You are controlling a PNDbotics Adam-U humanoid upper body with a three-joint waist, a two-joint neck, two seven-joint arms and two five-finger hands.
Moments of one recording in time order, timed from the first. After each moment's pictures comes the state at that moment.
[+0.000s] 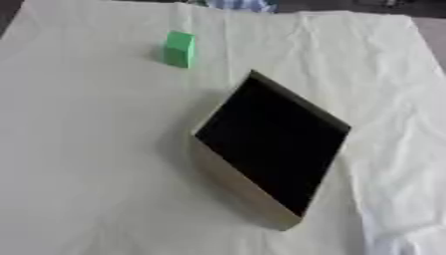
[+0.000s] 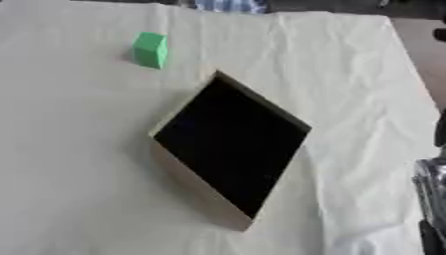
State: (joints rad) left arm -1.01 0.79 -0.21 -1.47 -0.18 0.06 -0.02; right arm -0.25 -0.31 -0.09 -1.99 0.11 -0.37 -0.41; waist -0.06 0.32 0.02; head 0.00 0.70
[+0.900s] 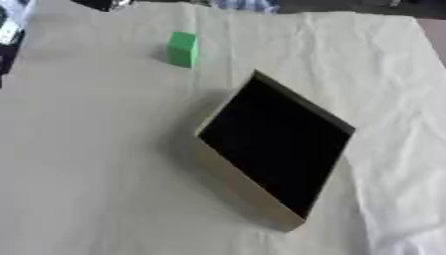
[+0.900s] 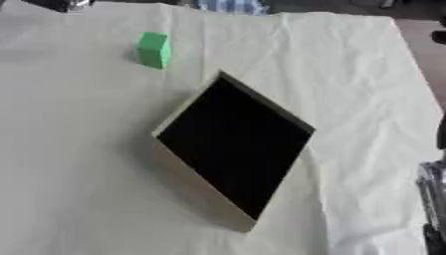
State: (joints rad) left arm -1.25 0.57 -0.28 -0.92 -0.70 -0.27 -0.51; right arm -0.26 -0.31 -0.07 -1.99 0.09 -0.37 -0.39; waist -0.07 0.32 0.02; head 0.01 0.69
